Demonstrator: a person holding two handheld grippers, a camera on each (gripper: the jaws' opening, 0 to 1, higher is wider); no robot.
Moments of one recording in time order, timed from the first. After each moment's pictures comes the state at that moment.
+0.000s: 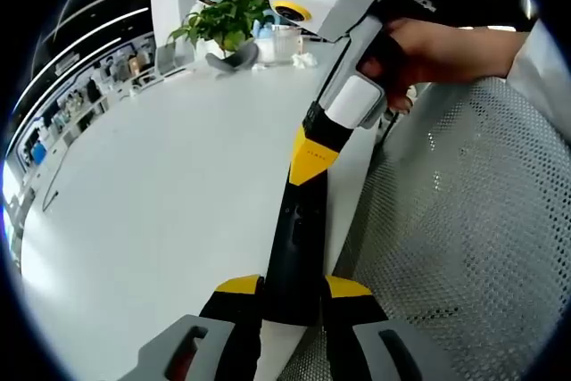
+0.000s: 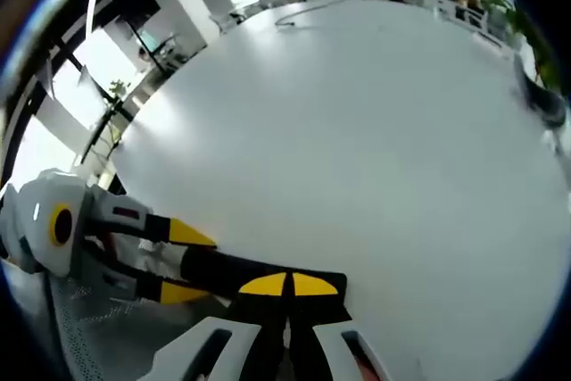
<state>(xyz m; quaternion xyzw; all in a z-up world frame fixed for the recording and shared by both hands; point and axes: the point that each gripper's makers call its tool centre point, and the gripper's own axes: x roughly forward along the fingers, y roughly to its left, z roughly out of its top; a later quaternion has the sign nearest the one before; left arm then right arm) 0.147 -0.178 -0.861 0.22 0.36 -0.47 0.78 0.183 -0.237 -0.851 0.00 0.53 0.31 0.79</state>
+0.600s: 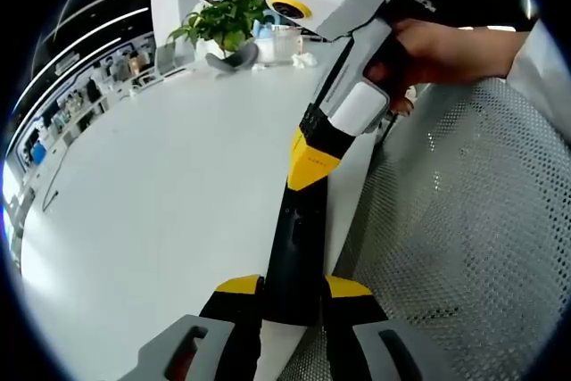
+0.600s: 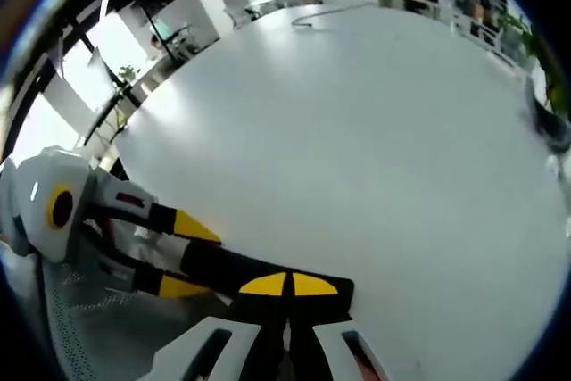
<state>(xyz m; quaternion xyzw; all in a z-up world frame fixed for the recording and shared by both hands) 0.148 -0.178 -0.862 0.22 0.36 -0.47 0.78 0.182 -0.230 -0.852 -0.05 0.52 0.33 0.79</state>
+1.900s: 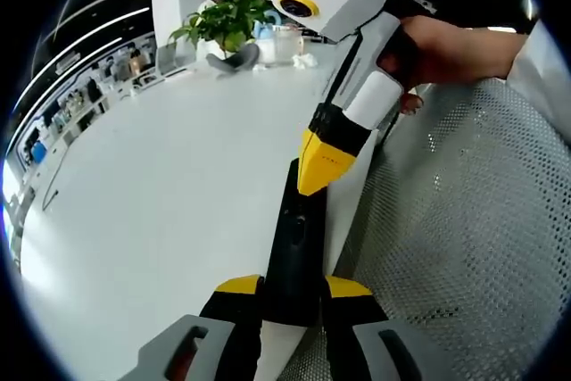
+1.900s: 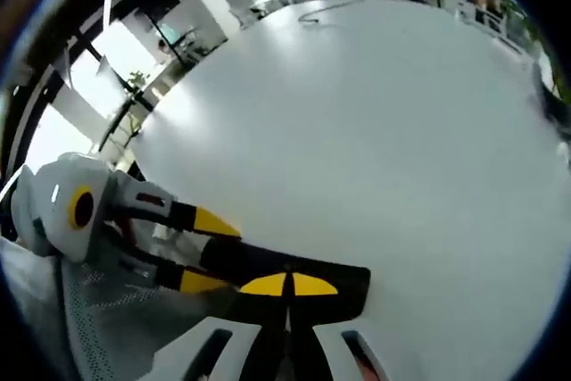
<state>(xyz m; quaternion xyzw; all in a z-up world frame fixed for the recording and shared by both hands) 0.147 -0.177 -0.862 0.22 0.36 -0.47 0.78 0.171 -0.225 -0.846 -0.01 0.53 0.36 0.77</state>
